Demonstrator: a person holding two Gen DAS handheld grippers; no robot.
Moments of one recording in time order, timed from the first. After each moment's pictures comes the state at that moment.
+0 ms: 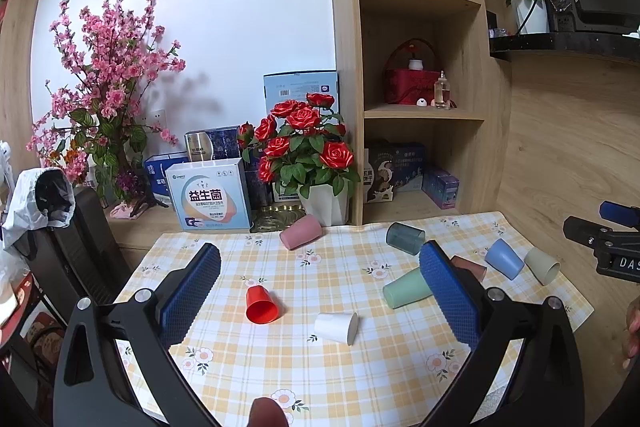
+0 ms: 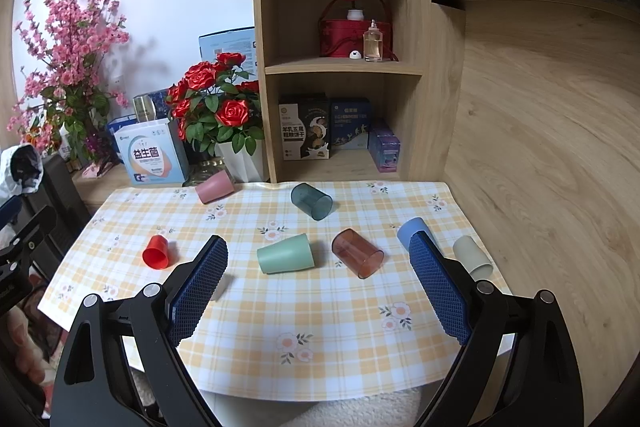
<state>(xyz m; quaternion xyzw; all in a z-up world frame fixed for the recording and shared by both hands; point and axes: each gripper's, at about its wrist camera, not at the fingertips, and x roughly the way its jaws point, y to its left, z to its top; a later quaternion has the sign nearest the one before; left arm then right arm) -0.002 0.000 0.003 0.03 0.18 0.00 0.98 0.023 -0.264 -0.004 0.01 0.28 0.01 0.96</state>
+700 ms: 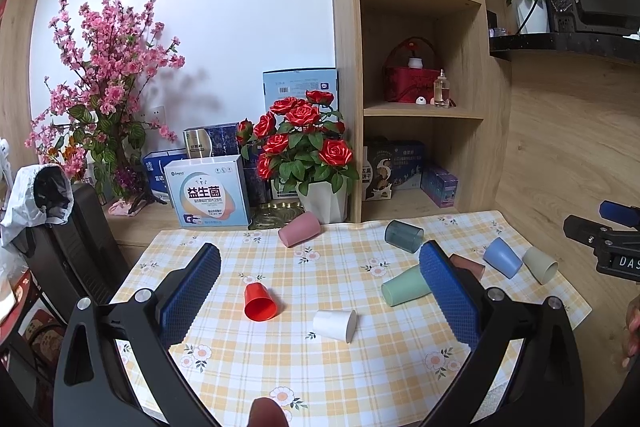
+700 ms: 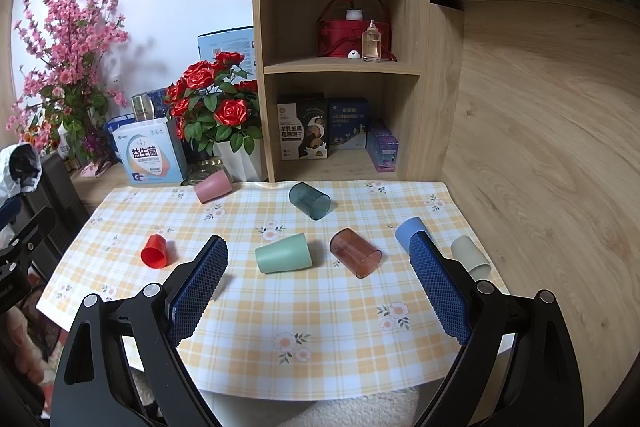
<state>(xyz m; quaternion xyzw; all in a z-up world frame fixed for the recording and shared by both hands) -0.003 0.001 -0.002 0.02 0.18 0.00 0.98 0.022 -0.264 -0.006 0.01 0.28 0.01 0.96</state>
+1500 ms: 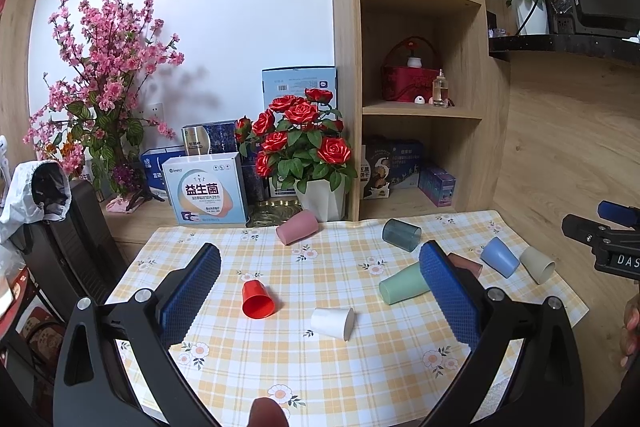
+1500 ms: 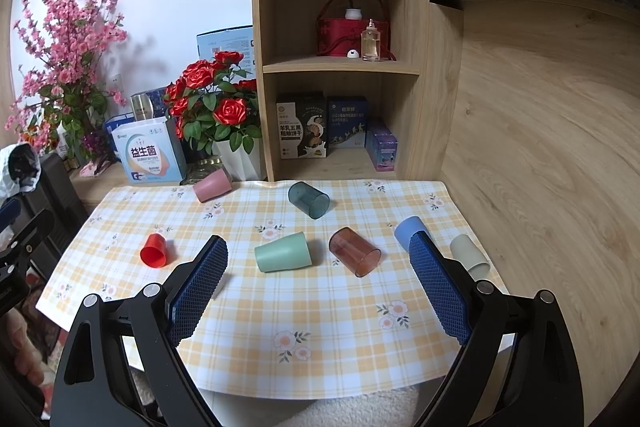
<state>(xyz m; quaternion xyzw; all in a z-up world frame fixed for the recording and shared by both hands) -0.004 0.001 -0.004 0.02 0.18 -0.01 0.98 0.022 -0.264 -0.007 0.01 0.28 0.01 0.96</state>
